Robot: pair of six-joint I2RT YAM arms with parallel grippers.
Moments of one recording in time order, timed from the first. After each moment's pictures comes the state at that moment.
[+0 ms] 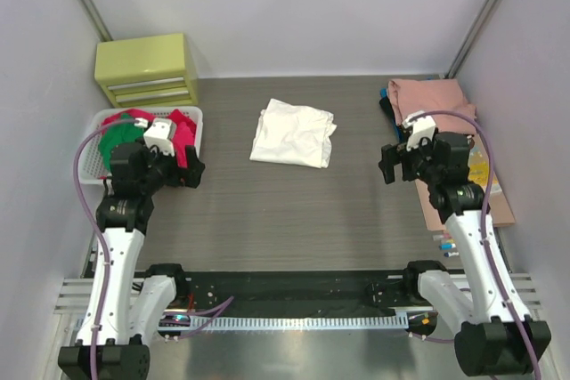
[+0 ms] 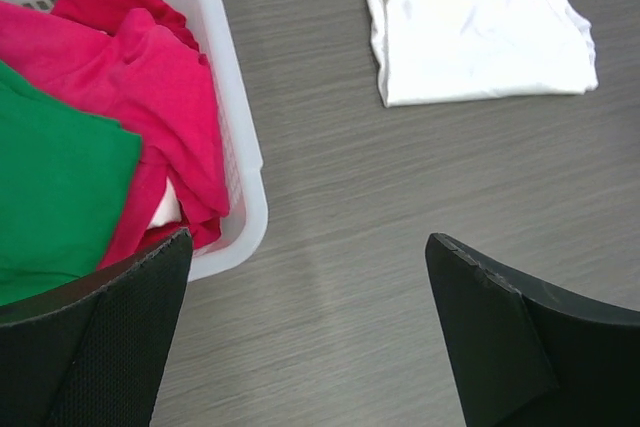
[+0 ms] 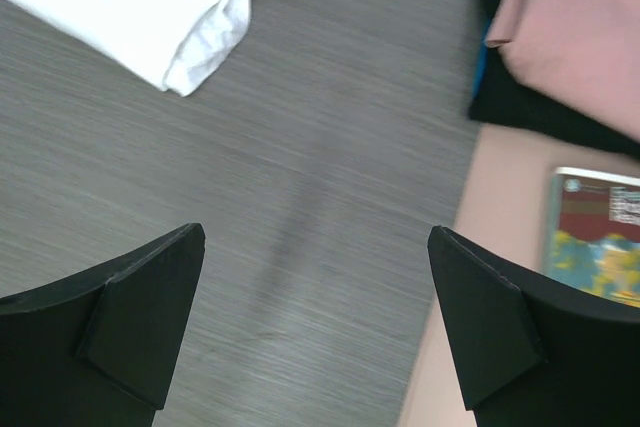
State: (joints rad) left arm 0.03 0.77 0.83 -0.50 0.30 0.04; right arm 0.02 0.89 0.82 -0.45 -0.28 -0.21
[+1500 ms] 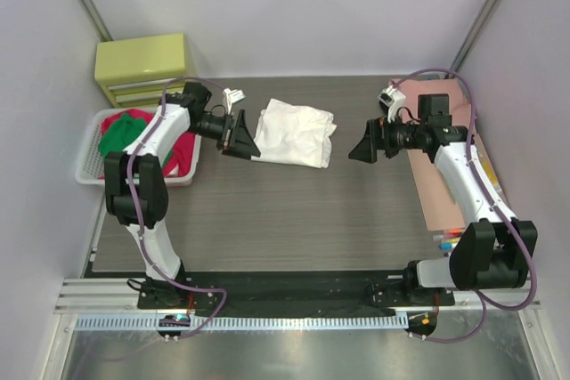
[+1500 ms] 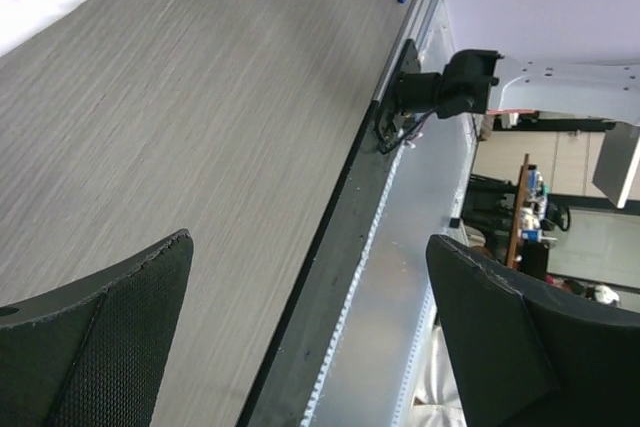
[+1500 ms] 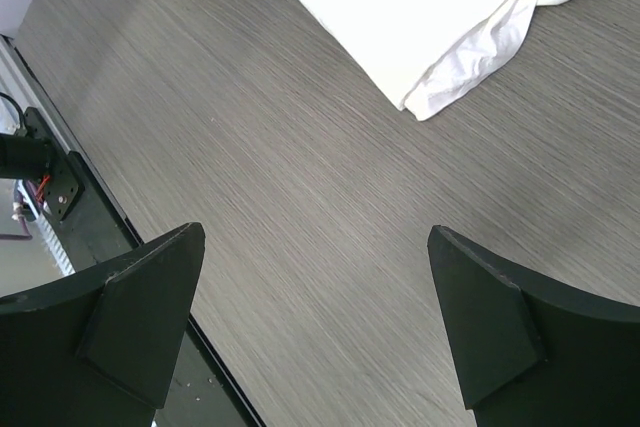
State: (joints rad) left arm -0.14 1.89 1.56 -1.04 1.16 0.19; right arm 0.01 1.37 1.15 -0.62 -0.83 -0.16
